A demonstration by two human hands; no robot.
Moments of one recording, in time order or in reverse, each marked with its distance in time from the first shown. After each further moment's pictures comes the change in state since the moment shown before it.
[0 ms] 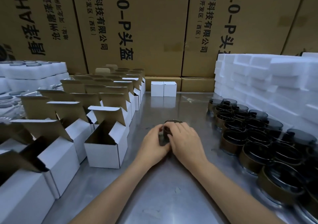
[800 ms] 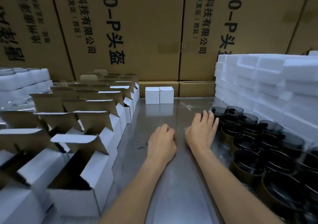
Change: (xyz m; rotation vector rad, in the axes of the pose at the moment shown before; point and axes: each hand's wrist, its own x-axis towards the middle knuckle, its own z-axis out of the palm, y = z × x) left_hand 0.100 -0.008 0.047 0.650 0.027 0.214; right_hand 0.089 0.099 0.060 -0.226 0.050 0.629
